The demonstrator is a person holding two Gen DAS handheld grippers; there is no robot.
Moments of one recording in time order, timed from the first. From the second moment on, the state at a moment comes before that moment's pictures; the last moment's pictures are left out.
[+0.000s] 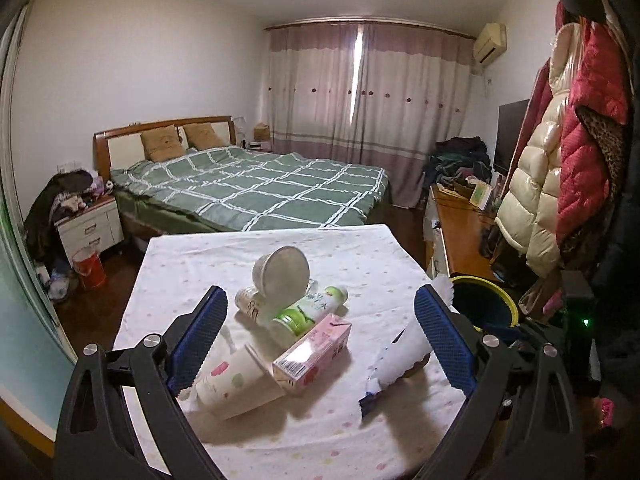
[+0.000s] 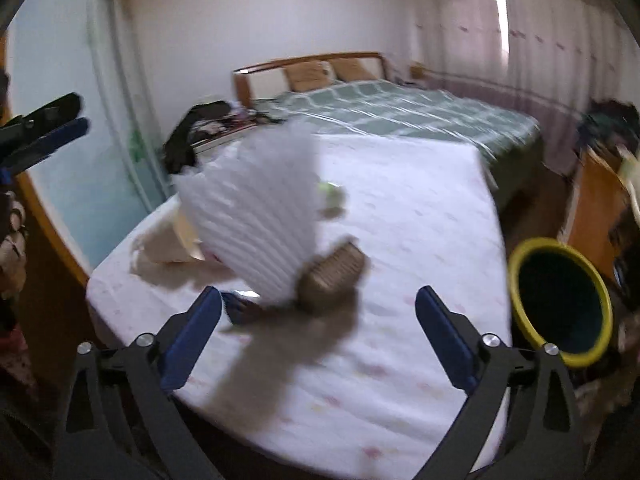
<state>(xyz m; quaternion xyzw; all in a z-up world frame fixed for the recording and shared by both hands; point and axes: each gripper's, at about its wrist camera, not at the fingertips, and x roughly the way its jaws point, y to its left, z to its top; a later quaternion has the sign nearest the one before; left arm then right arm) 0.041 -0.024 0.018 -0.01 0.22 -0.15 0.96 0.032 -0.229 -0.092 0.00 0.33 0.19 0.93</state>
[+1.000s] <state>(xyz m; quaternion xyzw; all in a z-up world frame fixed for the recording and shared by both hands) 0.056 -0.034 -0.019 -0.01 0.26 -0.17 0.95 0.083 -0.199 -0.074 0.04 0.32 0.26 0.91</state>
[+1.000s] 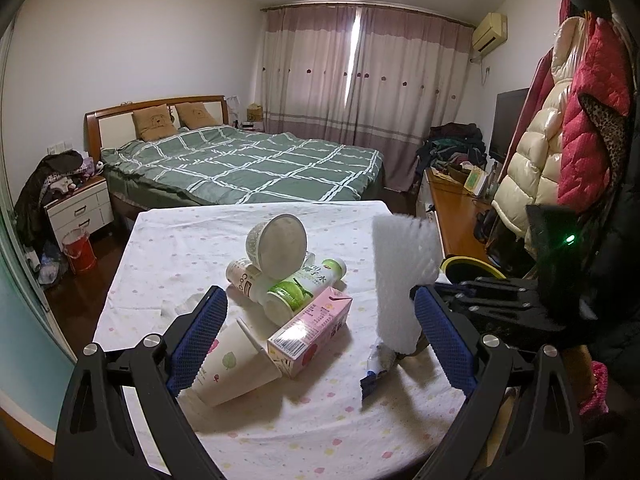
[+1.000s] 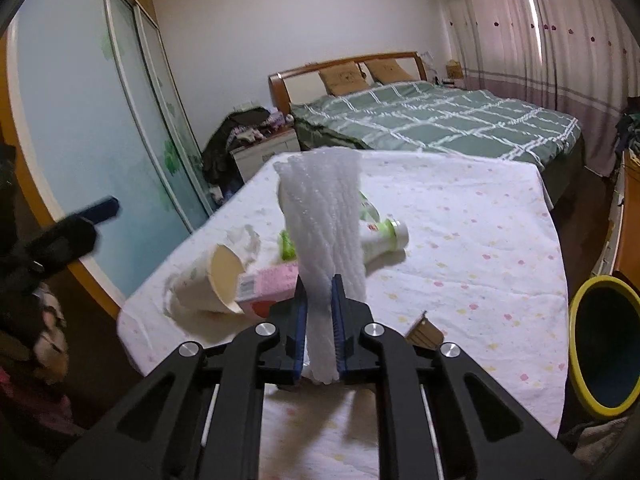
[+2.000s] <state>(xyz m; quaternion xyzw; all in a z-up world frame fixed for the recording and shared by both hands) 0.081 -0.078 -0.043 0.02 0.29 -0.19 0.94 0.127 -0.451 -0.140 0.13 0.34 -0.09 0.93</state>
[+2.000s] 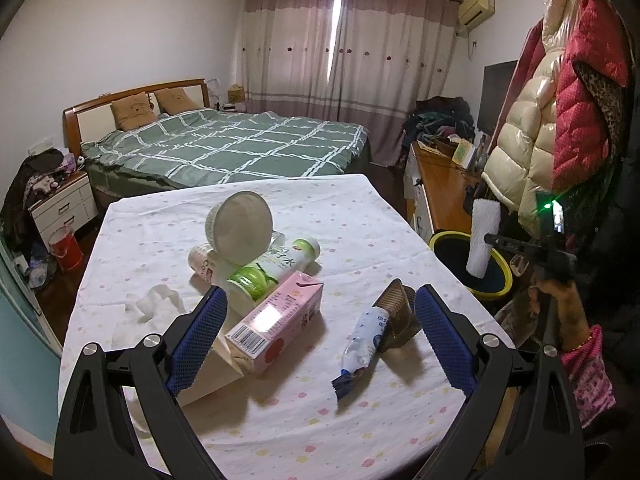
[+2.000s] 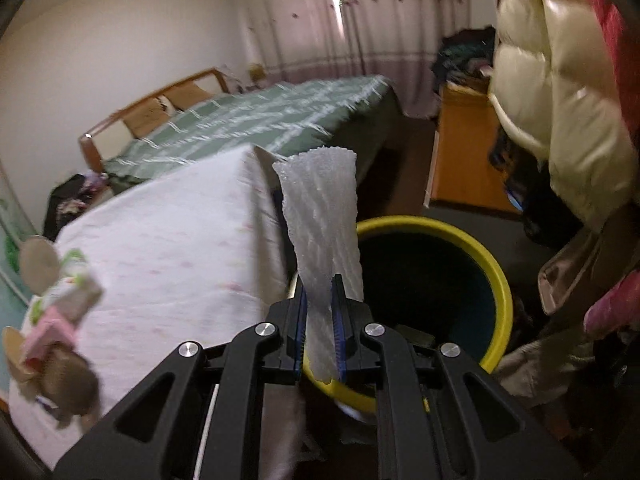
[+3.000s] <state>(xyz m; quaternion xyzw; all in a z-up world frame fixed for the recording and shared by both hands) 0.087 -0.052 -0.048 0.03 0.30 -0.15 0.94 0.109 -0.450 -0.153 0.16 0.34 -0.11 0.92</state>
